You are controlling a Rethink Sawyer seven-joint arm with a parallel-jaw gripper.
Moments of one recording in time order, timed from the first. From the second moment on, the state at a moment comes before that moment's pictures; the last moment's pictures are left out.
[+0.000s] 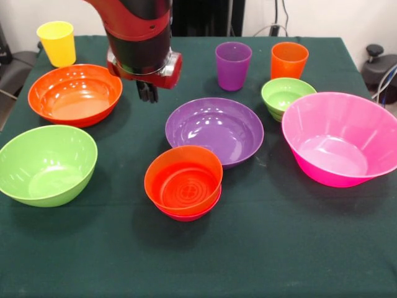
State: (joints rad) arm -0.50 -0.44 0.27 1.23 -0.38 1.13 1.91
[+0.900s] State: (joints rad) arm -0.50 -0.40 0.33 1.17 -0.38 1.17 1.91
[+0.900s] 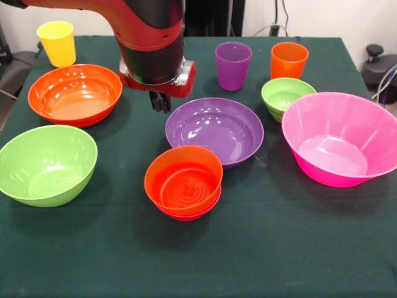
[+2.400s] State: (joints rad) arm -0.50 -0.40 0.34 1.13 -0.38 1.17 1.91
